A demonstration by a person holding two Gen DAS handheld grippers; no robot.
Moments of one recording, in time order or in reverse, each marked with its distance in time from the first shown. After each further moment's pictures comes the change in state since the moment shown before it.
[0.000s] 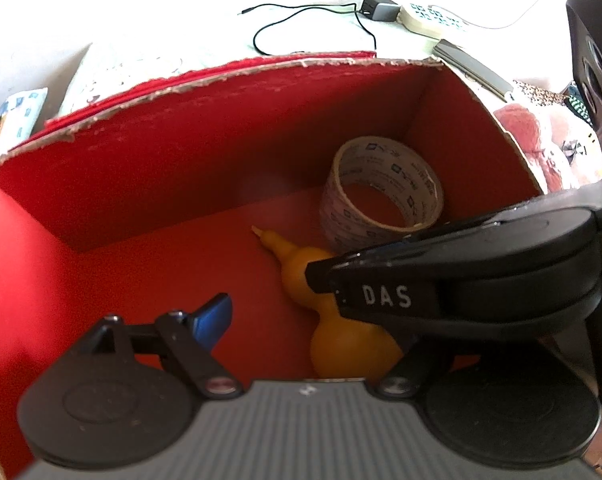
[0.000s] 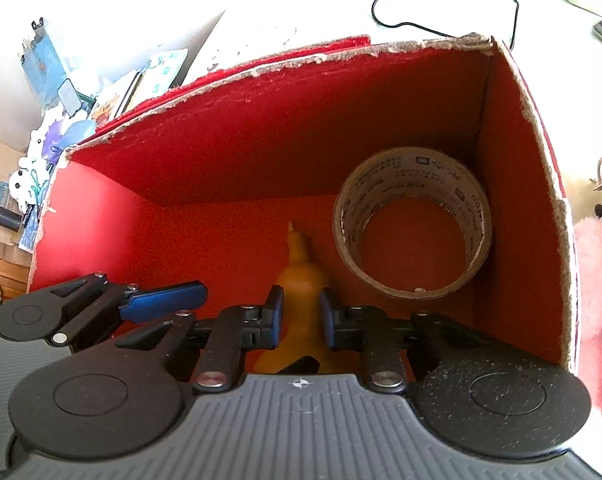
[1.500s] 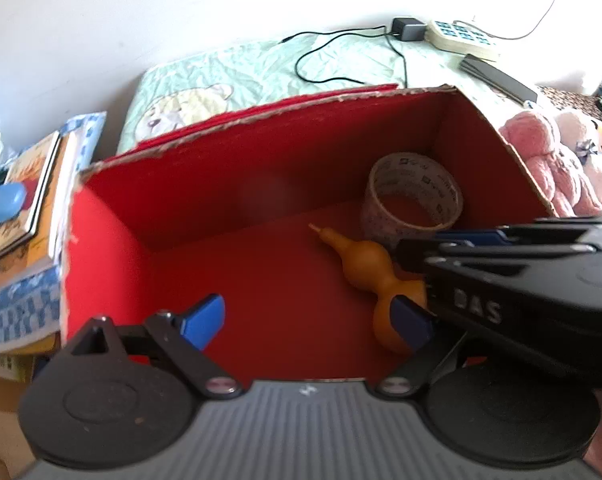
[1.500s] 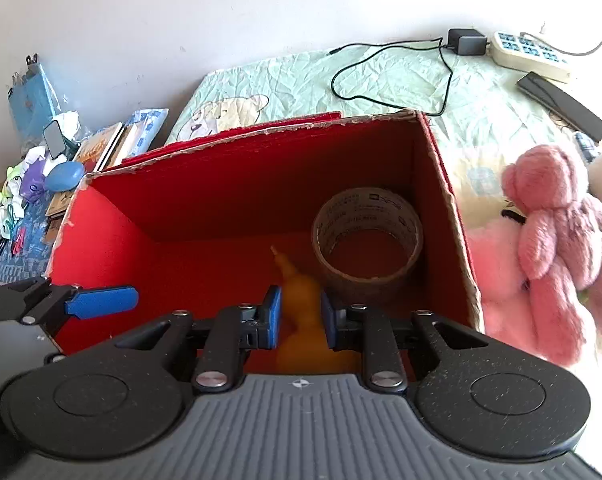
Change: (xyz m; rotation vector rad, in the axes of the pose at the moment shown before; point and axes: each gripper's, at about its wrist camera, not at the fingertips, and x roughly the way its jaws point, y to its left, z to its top) left arm -0.054 -0.008 -0.020 0.010 -0.054 0.177; right arm -0.056 0.019 -0.040 0.018 -0.240 -0.151
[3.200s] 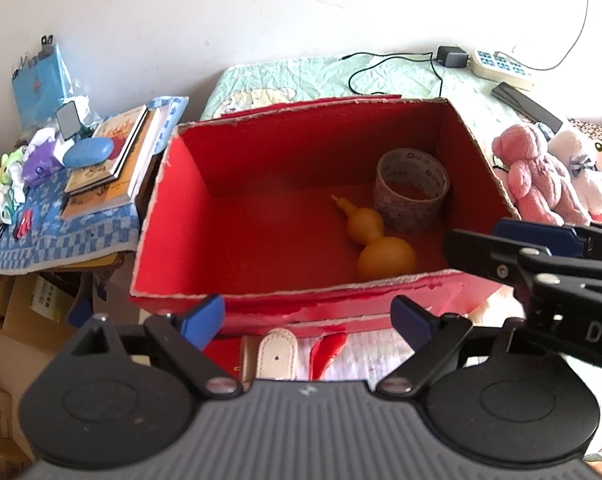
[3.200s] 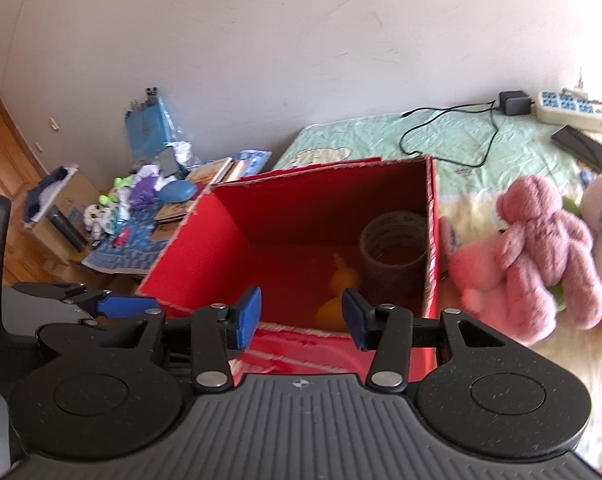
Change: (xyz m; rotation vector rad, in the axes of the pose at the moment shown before) left arm -0.084 -0.043 -0.053 -0.151 -0.057 0.173; right arm -0.094 -0.043 -0.050 -0.115 -0.169 0.340
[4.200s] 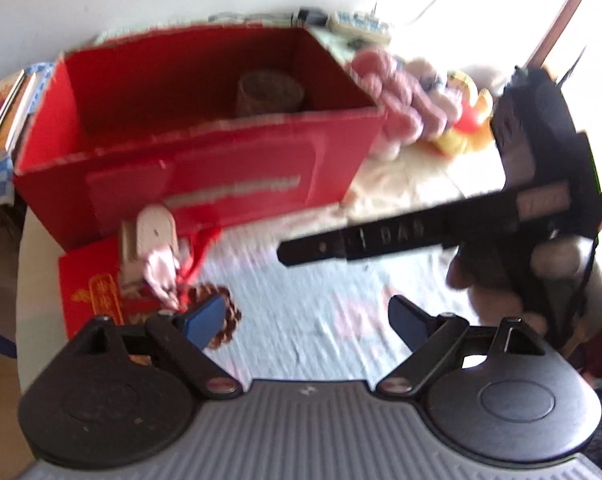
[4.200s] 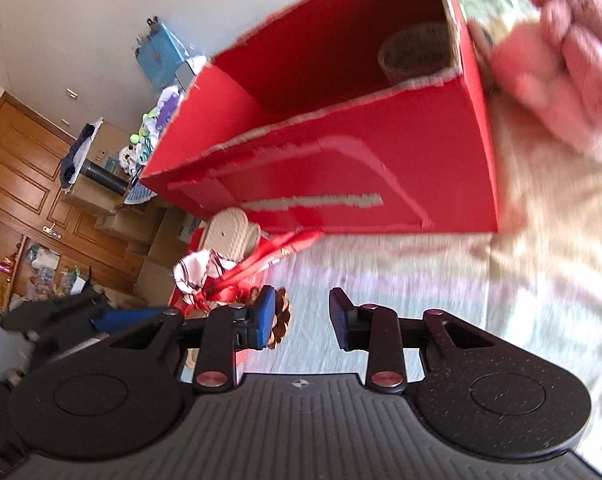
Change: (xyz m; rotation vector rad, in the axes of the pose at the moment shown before) left arm -0.008 0.002 -0.095 0.117 0.057 -0.440; right arm 0.047 -0.028 -0.069 0.200 0.325 0.186
